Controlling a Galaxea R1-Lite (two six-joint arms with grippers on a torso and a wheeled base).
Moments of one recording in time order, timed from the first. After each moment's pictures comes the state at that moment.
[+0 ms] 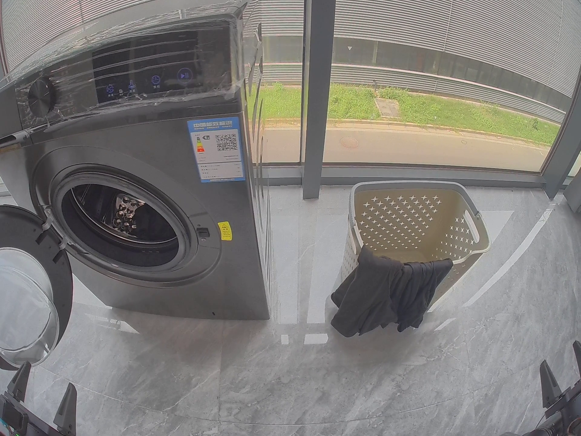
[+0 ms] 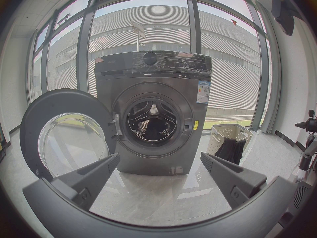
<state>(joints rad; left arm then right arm) 0.00 0.02 -0.02 0.00 0.02 -0.02 0.00 0.02 -0.02 0.00 -0.03 0.02</state>
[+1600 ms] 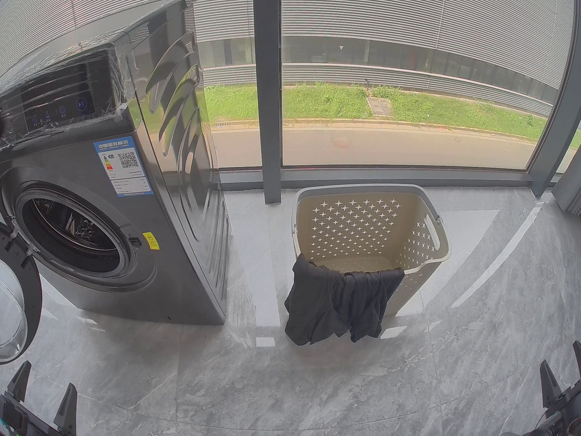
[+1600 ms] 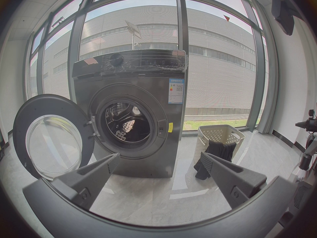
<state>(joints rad) 0.00 0.02 -0.02 0.00 0.02 -0.02 0.00 0.02 -0.02 0.00 -0.03 0.02</state>
